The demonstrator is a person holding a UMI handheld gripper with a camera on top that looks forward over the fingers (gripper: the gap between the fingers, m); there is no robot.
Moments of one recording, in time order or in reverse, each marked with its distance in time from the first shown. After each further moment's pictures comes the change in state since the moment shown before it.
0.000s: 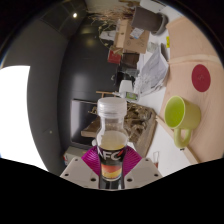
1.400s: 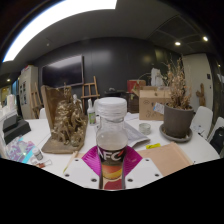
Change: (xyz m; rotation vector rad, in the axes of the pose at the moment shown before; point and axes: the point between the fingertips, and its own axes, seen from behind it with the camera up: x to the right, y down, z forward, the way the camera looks) arm 0.092 -0.227 -0.047 0.051 0.418 -1.260
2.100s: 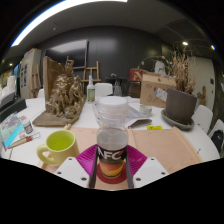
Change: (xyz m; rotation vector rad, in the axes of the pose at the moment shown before) arm 0.009 0.112 0.023 -0.116 0.024 -0.108
